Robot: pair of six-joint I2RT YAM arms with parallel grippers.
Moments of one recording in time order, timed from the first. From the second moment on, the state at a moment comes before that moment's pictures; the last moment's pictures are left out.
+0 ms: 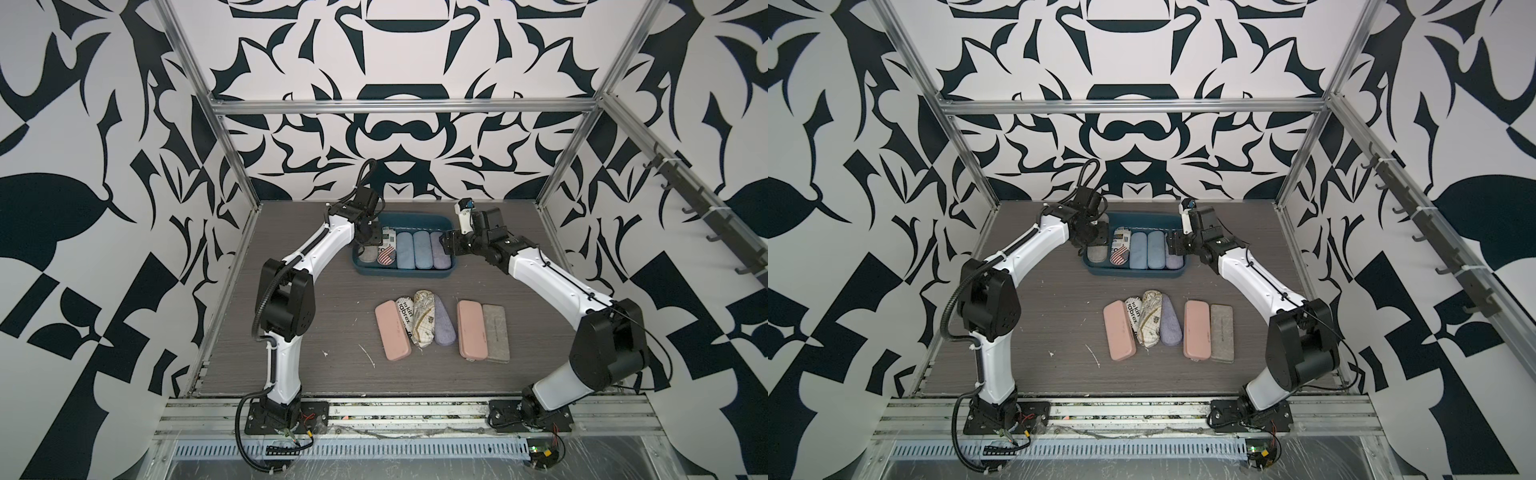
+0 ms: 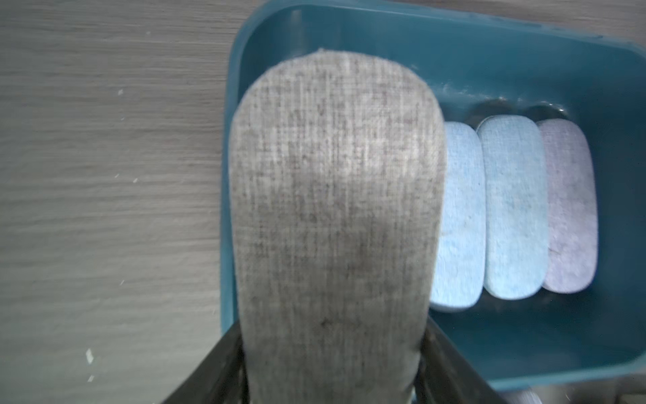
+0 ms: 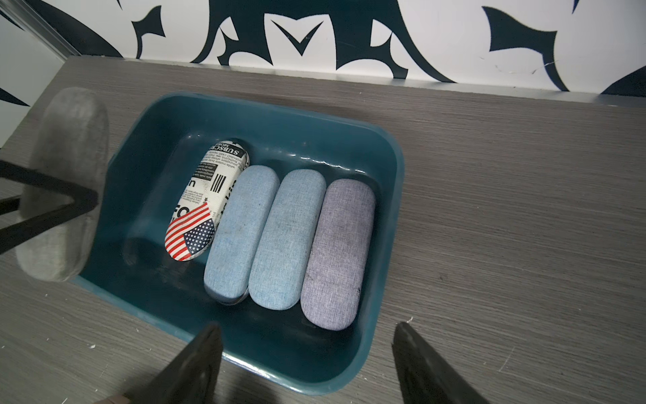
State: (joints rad) left arm -0.44 2.05 1.84 -0.84 -0.05 -0.40; right arm 0.35 1.57 1.24 -0.36 -0.06 0.17
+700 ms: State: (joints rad) left arm -0.42 2.29 2.00 -0.82 -0.05 -0.34; right arm 0.32 1.59 1.24 -0.36 -0.05 0.17
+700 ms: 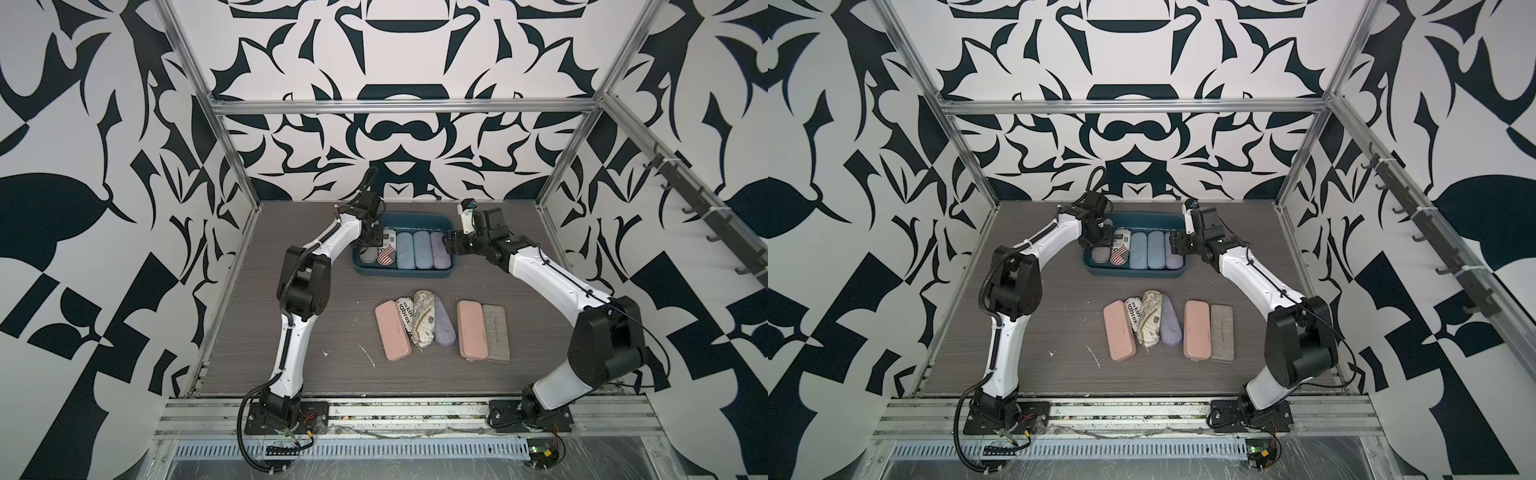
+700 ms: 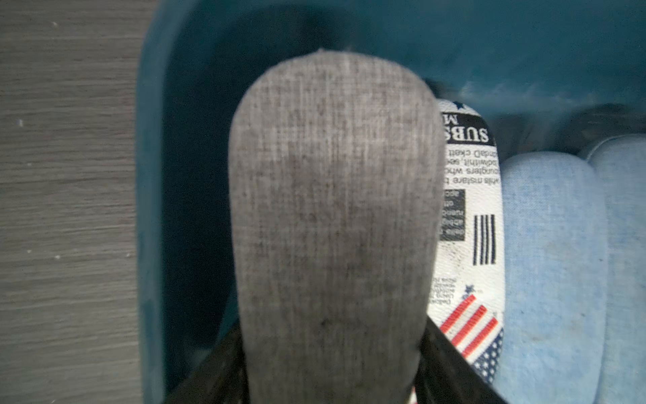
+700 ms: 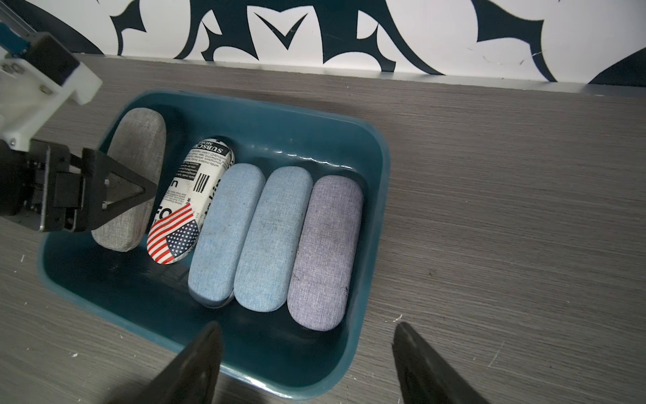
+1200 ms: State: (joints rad) left arm -0.42 2.33 2.03 -0.86 -0.05 -0.35; right arm 0.30 1.63 1.24 -0.36 -0.05 0.17
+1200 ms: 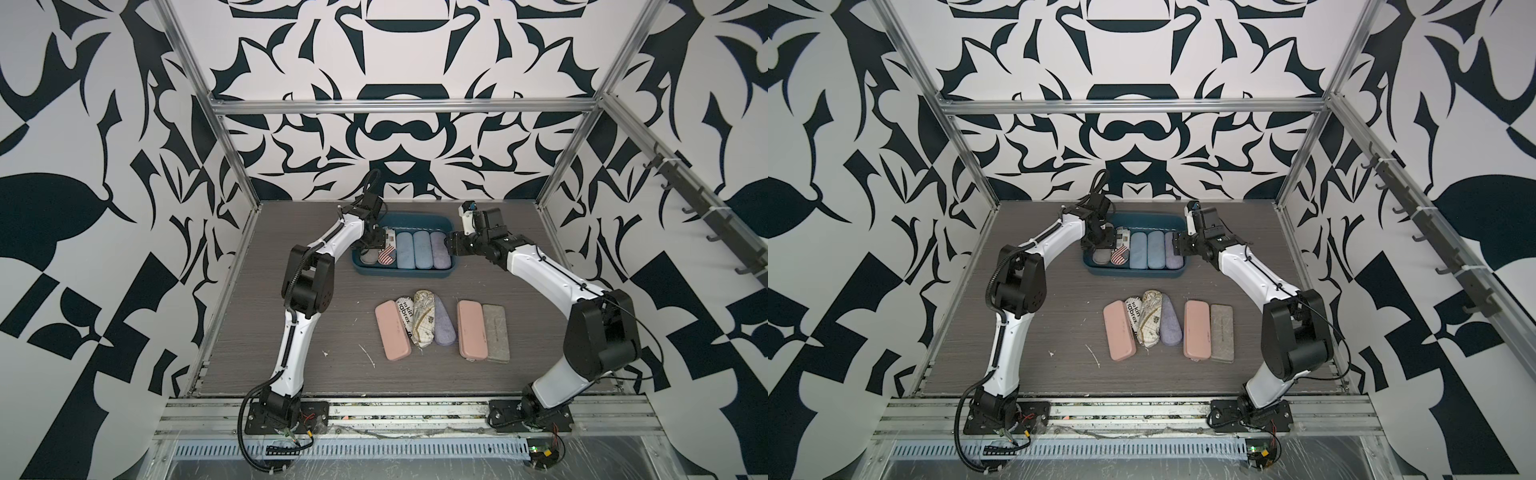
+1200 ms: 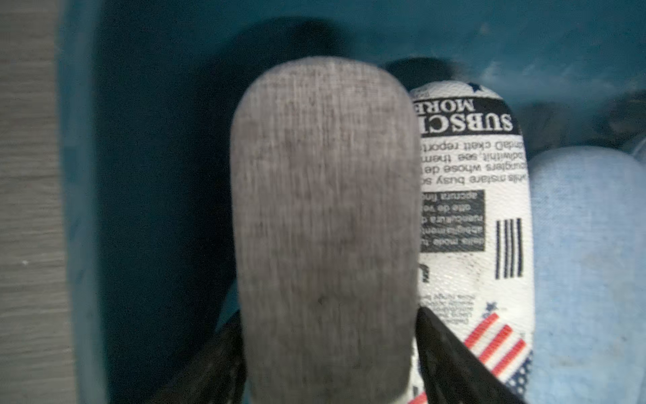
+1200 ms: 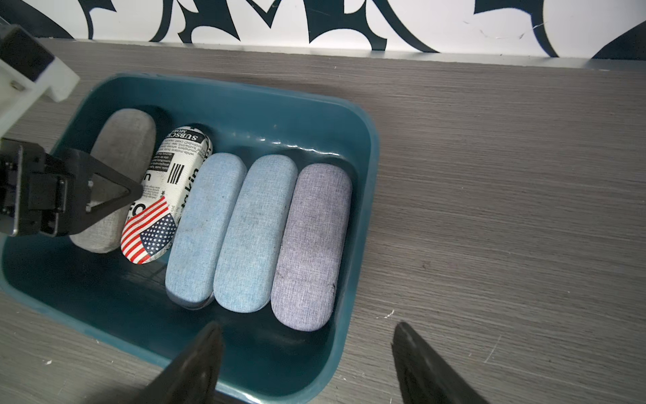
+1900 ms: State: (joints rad) left arm -0.42 2.18 2.01 -0.87 -0.01 -0.37; right arm 0.30 1.64 1.26 -0.37 -0.06 0.17
